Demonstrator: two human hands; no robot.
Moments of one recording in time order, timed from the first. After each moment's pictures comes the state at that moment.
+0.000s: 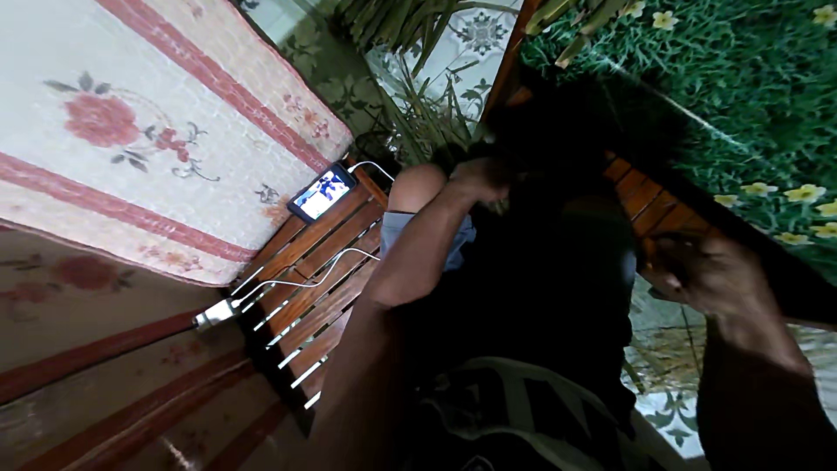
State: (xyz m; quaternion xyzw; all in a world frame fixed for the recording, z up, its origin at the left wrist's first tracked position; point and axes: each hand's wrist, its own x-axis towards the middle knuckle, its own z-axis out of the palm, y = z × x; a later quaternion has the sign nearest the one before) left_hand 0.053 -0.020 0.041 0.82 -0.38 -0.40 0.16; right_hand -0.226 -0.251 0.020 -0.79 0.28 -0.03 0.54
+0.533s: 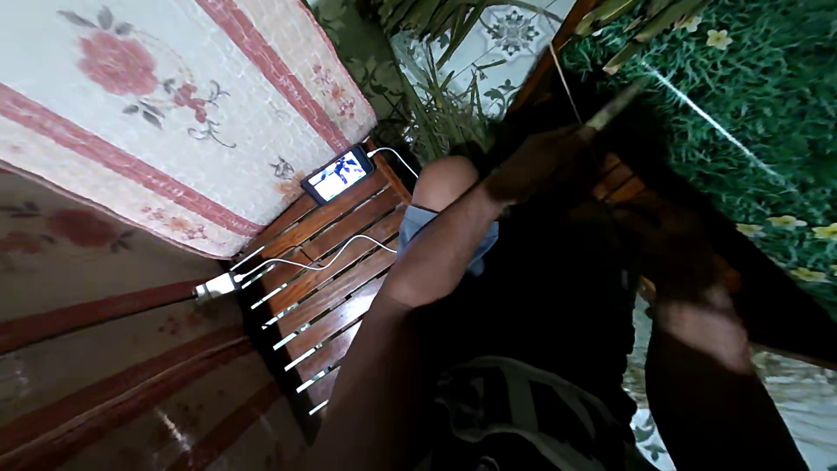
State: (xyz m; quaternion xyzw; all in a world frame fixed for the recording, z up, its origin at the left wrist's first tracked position) left_hand 0.042 -0.014 0.050 0.54 -0.21 -0.41 0.70; right_hand -0.133 -0.183 0.053 -0.84 0.22 0.01 0.49
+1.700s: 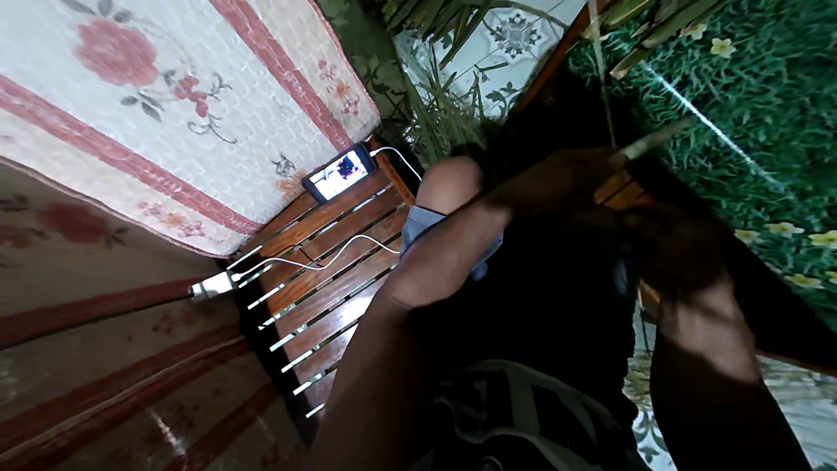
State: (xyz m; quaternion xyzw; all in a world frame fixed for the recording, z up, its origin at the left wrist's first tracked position) left_hand 0.027 -0.010 0.062 0.54 -0.28 -0.47 0.65; right_hand -0.136 -0.175 0.053 -0.76 0.25 -0.03 0.60
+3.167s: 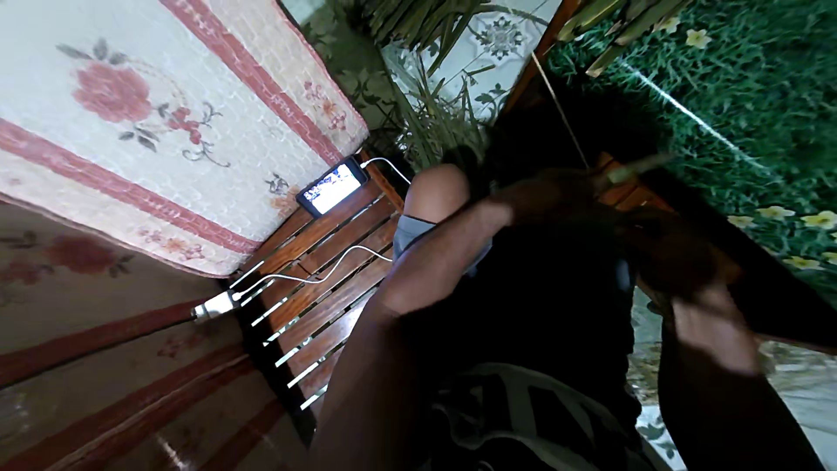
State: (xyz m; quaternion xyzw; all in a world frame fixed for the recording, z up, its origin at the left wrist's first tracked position) left_hand 0.020 -0.012 0.071 0.58 -0.26 -0.51 0.58; right_hand -0.157 -0.191 0.050 -0.84 0.25 0.00 0.49
